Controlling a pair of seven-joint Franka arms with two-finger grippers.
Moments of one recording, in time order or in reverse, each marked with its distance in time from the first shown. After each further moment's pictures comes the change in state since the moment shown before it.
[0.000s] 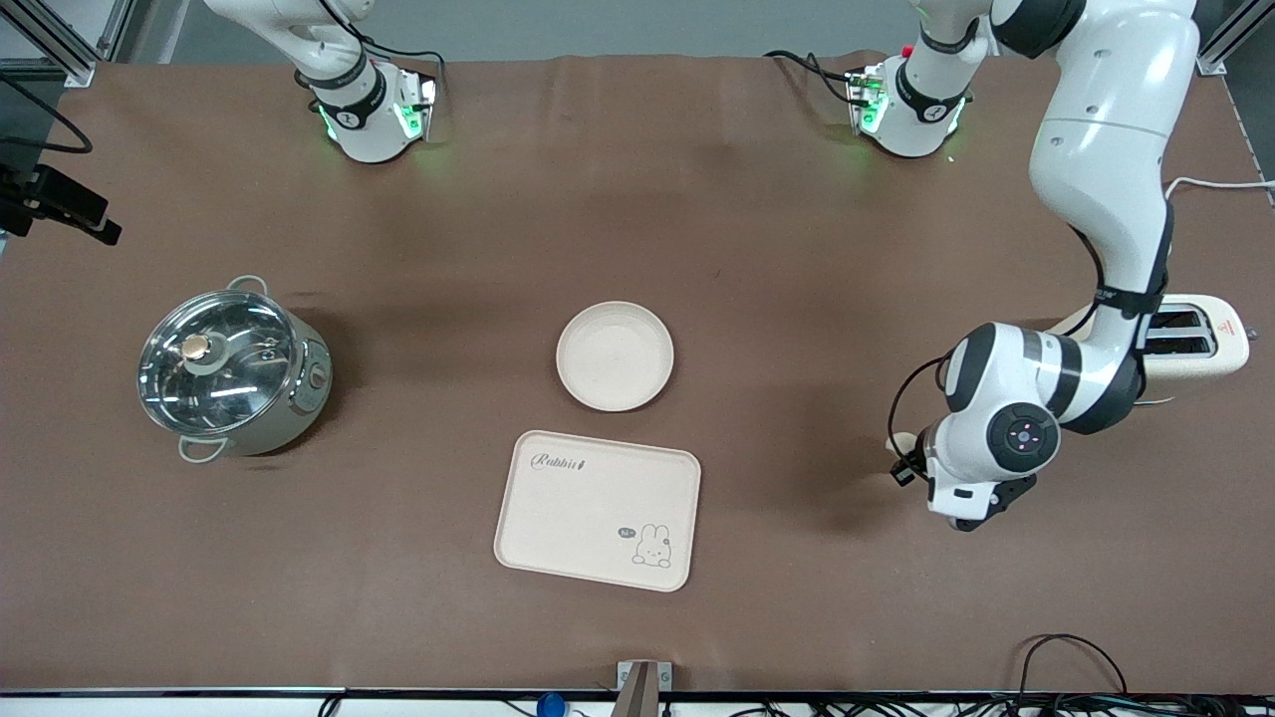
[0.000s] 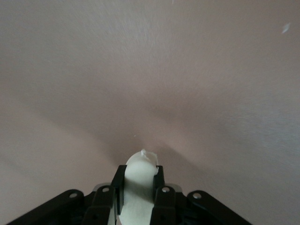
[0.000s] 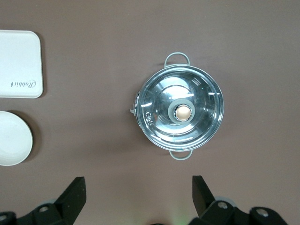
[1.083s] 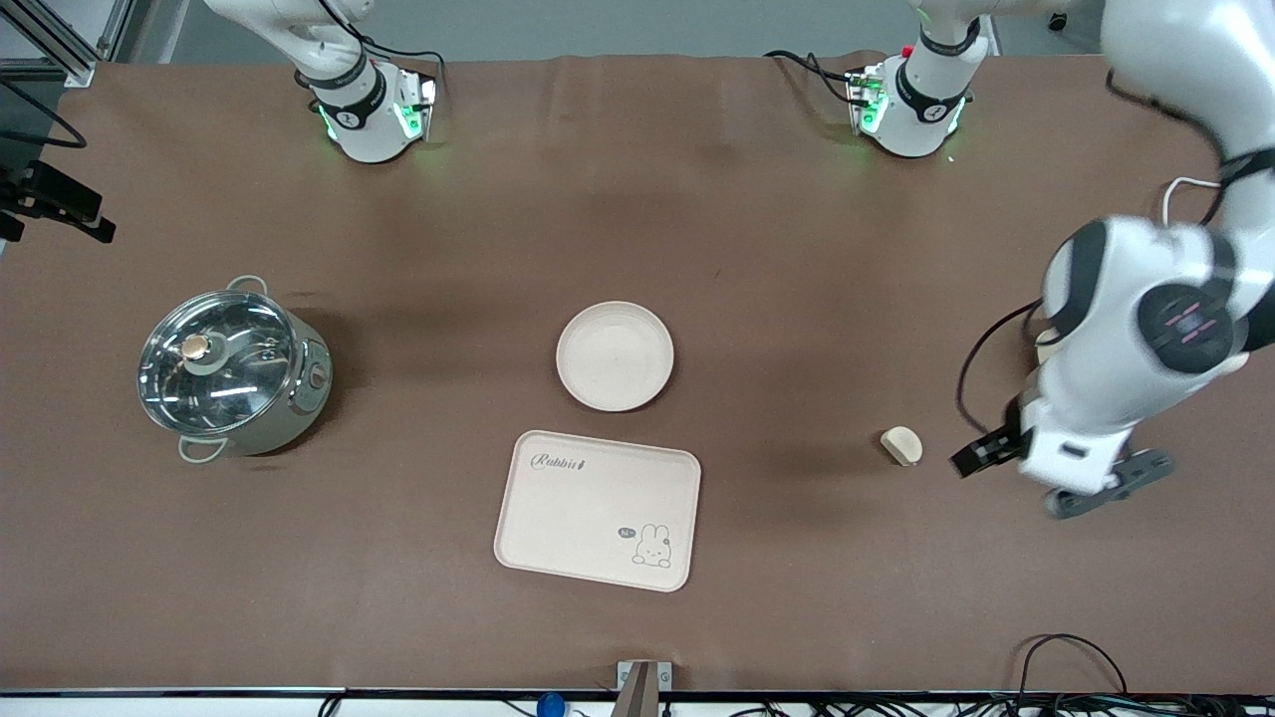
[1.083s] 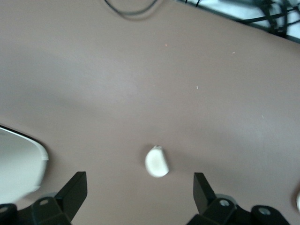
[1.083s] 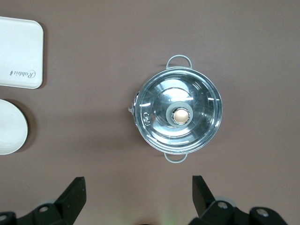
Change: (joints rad) left arm 0.057 -0.381 -0.021 0.048 -0.024 -0.184 0.360; right arm -0.006 0.000 -0.005 -0.009 0.001 0.005 -0.082
